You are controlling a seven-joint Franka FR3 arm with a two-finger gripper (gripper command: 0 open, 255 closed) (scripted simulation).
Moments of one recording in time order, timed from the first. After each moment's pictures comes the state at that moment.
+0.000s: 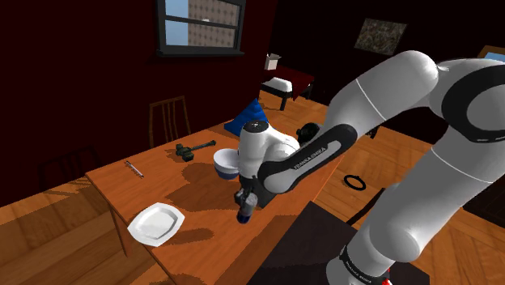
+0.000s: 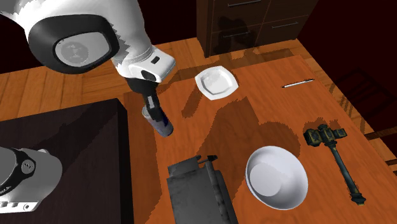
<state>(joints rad) -0.06 -0.10 0.30 -2.63 -0.22 2.50 0.32</state>
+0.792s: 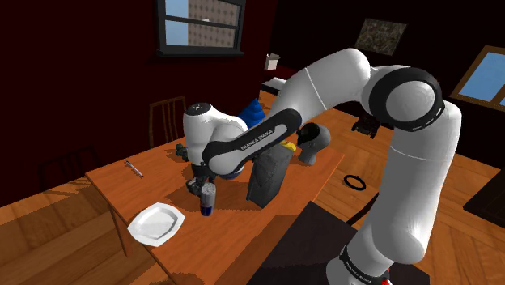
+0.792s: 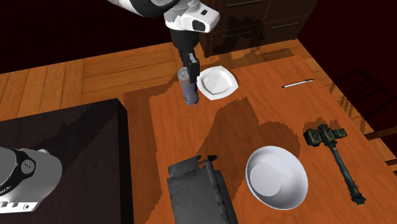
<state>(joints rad) 0.03 0.27 0.35 -2.09 -0.33 2.27 0.48</state>
